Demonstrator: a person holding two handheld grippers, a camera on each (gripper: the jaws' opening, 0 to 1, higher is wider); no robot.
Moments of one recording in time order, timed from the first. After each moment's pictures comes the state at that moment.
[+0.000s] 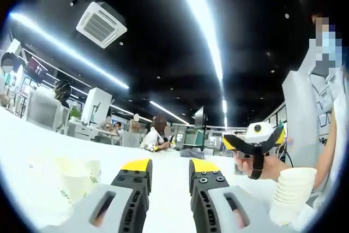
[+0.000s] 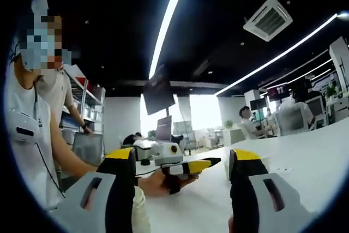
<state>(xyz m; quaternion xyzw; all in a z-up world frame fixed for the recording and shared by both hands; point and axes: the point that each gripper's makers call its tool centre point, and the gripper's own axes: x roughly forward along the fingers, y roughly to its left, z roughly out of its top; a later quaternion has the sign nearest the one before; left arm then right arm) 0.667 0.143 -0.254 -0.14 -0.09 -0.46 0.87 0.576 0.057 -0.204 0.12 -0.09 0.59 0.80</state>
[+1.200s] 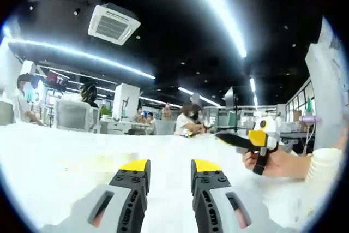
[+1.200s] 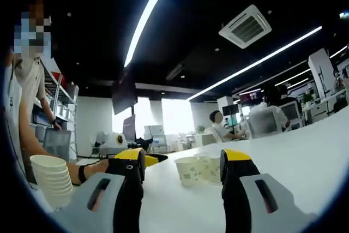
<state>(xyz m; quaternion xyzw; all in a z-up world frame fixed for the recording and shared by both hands) 0.706 0.181 -0.283 -0.02 -0.04 -0.31 0.95 0.670 0.043 -0.248 0.13 -0.10 0.50 0.85</state>
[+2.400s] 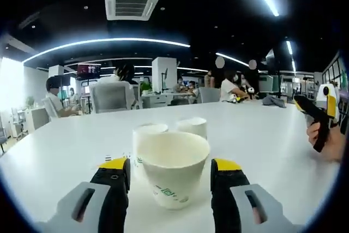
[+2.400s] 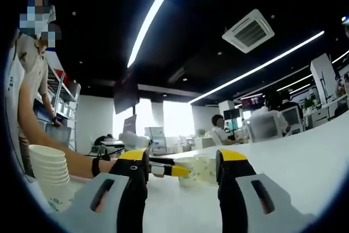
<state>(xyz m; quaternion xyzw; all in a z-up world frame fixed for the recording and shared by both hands) 0.799 0.227 -0.332 0.03 0.07 -0.18 0.98 0.679 0.035 -0.254 0.12 -0.12 0.50 0.85</state>
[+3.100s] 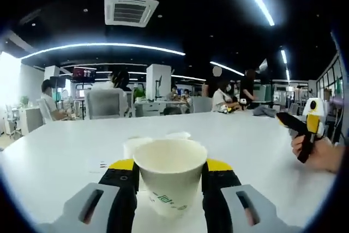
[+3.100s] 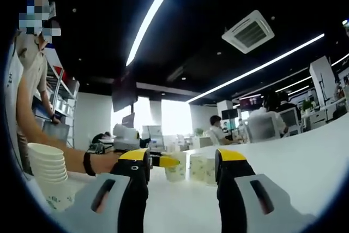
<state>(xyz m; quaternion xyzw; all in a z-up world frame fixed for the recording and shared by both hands) 0.741 0.206 -0.296 -0.01 0.03 -0.23 0.97 0.679 0.034 -0.255 0.11 -0.12 0.49 0.86</state>
